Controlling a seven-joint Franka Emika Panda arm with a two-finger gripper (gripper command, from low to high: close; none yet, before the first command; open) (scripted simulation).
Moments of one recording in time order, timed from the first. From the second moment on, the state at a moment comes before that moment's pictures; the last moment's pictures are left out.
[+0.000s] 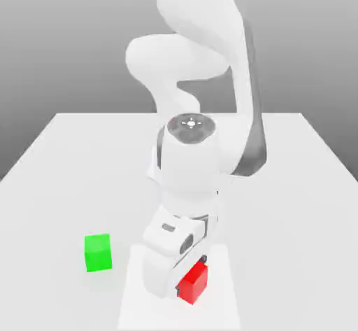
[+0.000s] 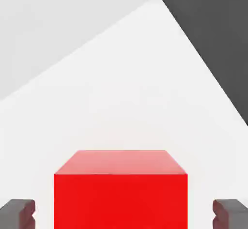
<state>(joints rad) 0.16 0.30 -0.09 -2.63 0.13 2.93 -0.24</state>
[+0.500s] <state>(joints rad) 0.13 0.05 -0.18 -2.69 0.04 2.74 -0.02</state>
